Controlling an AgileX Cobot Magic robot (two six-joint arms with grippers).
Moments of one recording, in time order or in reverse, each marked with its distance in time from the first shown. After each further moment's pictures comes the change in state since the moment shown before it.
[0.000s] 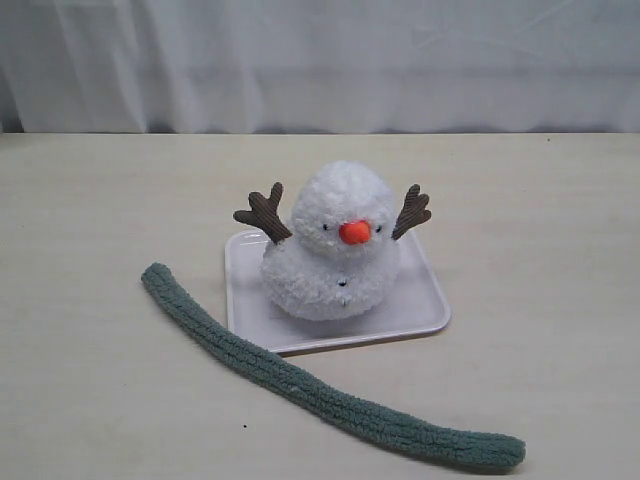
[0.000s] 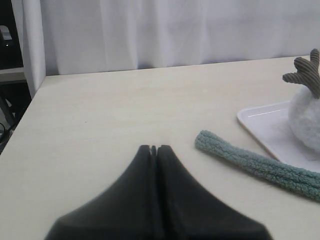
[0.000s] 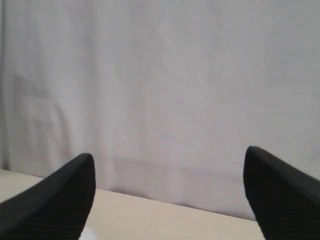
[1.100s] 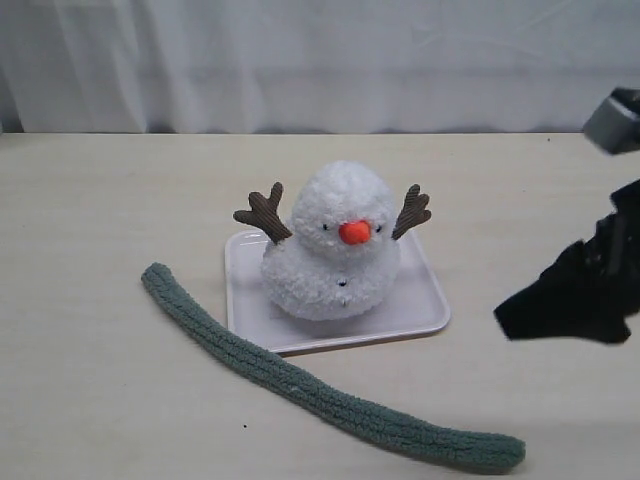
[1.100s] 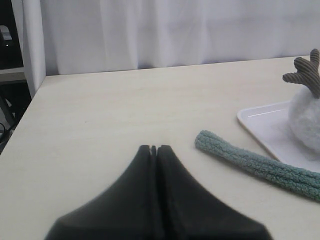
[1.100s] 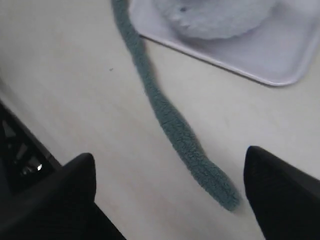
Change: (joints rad) left arm 0.000 0.000 0.000 0.000 0.000 0.000; right arm 0.063 0.545 -0.208 2.361 1.437 -2.493
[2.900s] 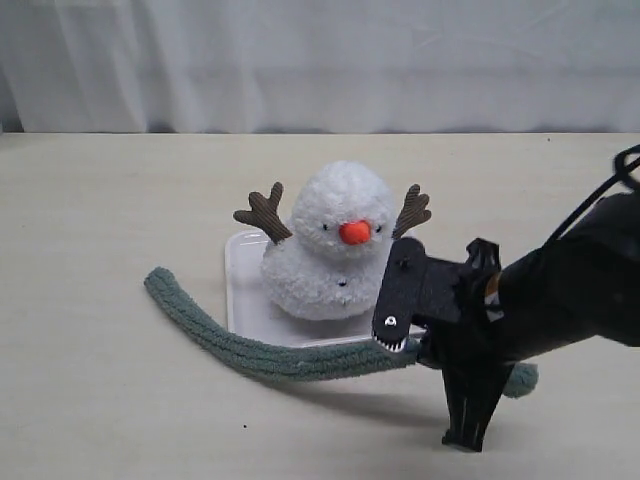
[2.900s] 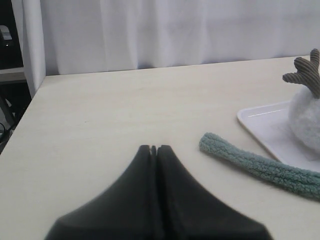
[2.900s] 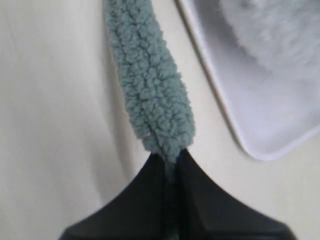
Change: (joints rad) left arm 0.000 0.000 0.000 0.000 0.000 0.000; right arm 0.597 0.286 0.126 -0.713 -0.621 0.220
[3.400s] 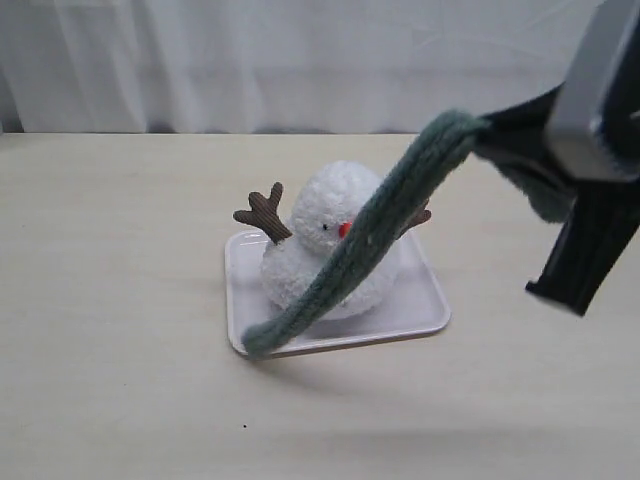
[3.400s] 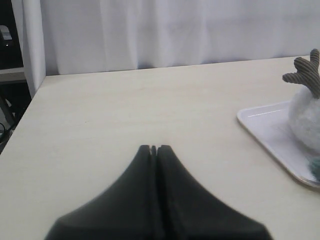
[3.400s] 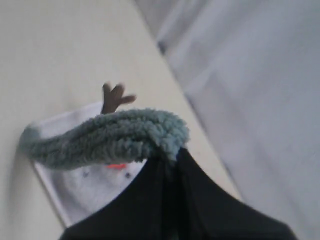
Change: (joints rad) left arm 0.000 0.000 0.000 0.000 0.000 0.000; right arm 0.000 -0.551 -0.096 0.004 -0.105 -0.032
